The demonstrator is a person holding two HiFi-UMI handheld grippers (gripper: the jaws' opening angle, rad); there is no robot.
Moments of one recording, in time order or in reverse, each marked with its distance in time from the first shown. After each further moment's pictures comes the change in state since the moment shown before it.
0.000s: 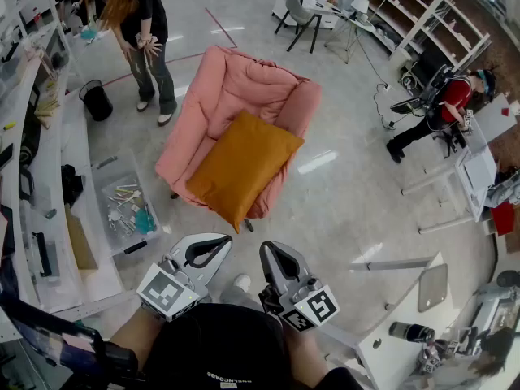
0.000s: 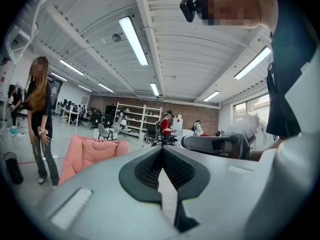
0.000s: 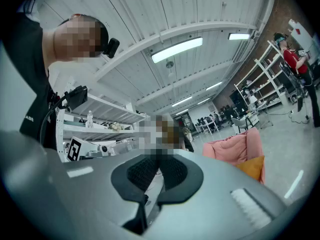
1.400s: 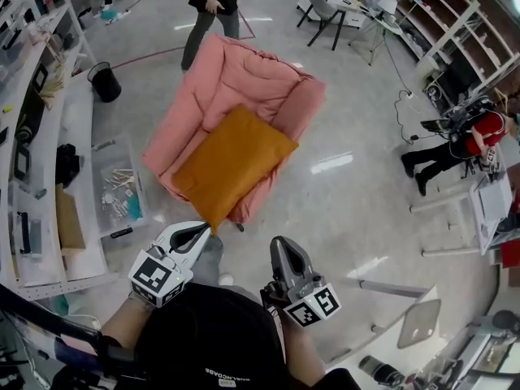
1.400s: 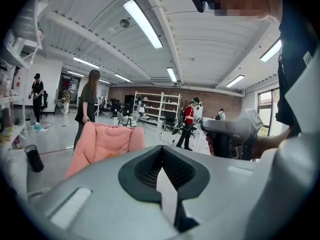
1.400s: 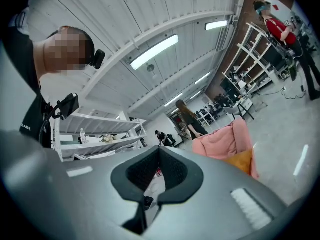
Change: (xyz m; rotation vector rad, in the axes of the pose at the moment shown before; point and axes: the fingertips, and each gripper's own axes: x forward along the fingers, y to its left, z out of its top) left arm 0.125 0.031 -0.067 -0.035 0.163 0.239; right arm -0.042 -0.185 0.023 0.189 0.021 -0.002
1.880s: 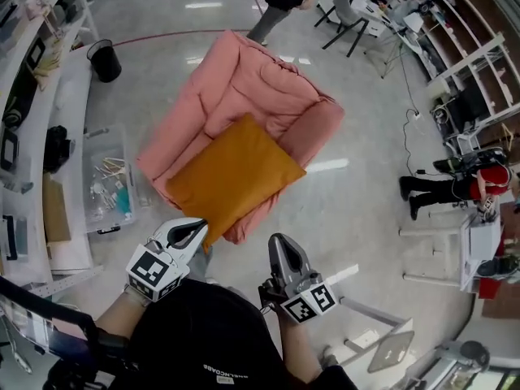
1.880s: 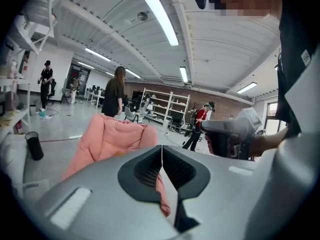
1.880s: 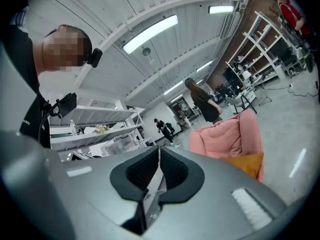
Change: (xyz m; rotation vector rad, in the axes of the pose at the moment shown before) left arm 0.062 0.115 0.002 -0.118 0.017 0.041; right arm 0.126 -0.068 -0.001 -0.010 0.149 -0.007
